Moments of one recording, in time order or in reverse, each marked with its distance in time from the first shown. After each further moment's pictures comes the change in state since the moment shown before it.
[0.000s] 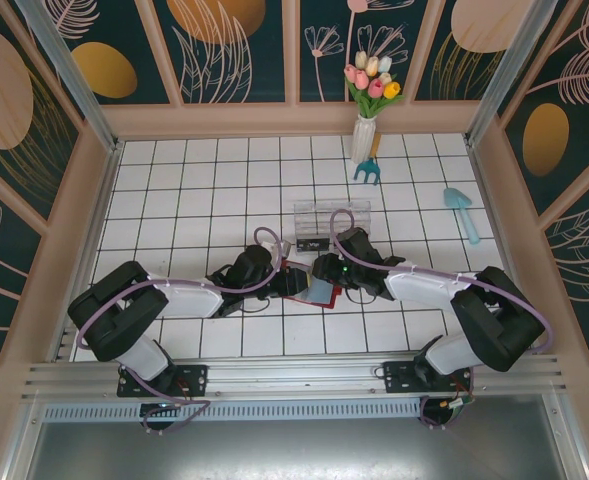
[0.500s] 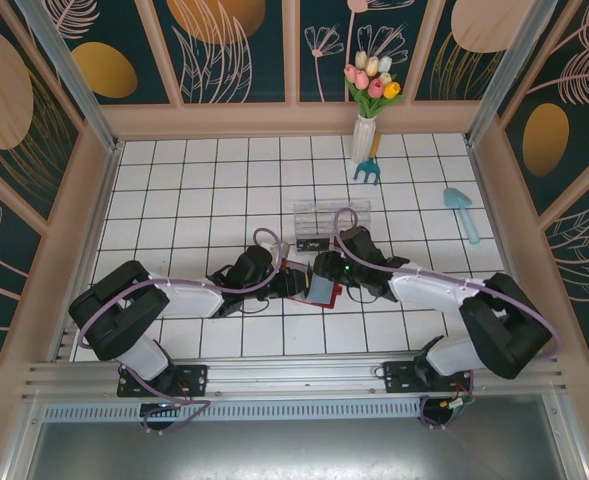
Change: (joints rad) left arm 0.000 0.004 0.000 -0.027 -0.024 0.006; right arm 0.000 -0.073 -0.007 -0.013 0.032 0.000
